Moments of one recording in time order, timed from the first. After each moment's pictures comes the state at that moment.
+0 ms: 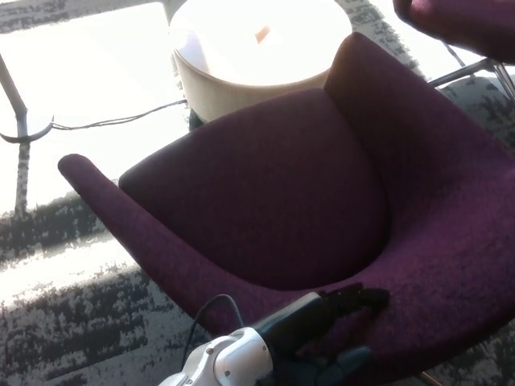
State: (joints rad) left_arm -0.35 0.07 -0.62 0.59 0.28 -0.22 -0.20; right_arm -0.05 -0.21 0.03 1.24 -0.19 -0.69 -0.12
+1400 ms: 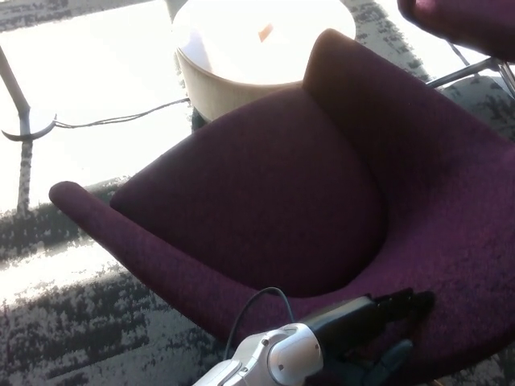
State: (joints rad) left_arm -0.46 -0.05 -0.69 0.75 0.35 -0.20 -0.18; right_arm -0.08 -0.27 0.26 1.23 -0.40 -0.64 -0.46
